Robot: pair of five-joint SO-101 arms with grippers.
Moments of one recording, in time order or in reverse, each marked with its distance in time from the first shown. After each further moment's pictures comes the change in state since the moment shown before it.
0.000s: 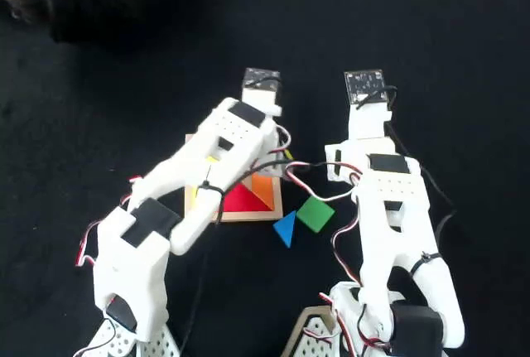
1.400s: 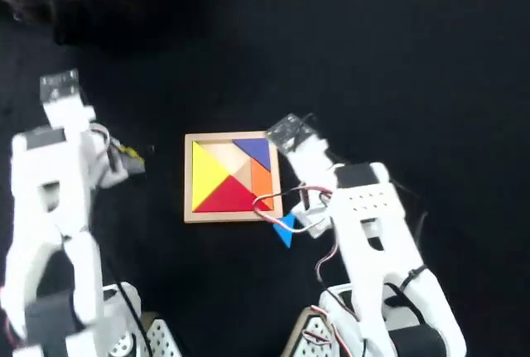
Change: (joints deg) left arm -48.4 -44.9 38.9 -1.5 -20.4; right arm -15.1 -7.1 2.8 25.5 20.9
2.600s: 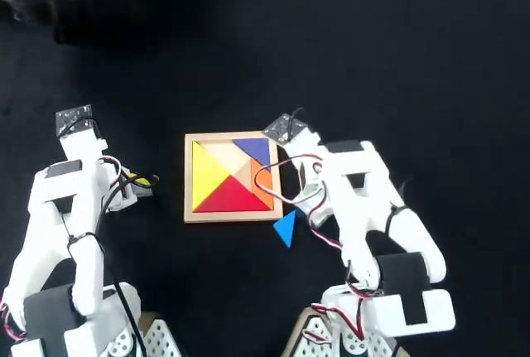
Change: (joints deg) left arm -0.4 3.9 13.8 -15.2 -0.1; right arm 3.4 26.9 -9.1 -9.0 5.9
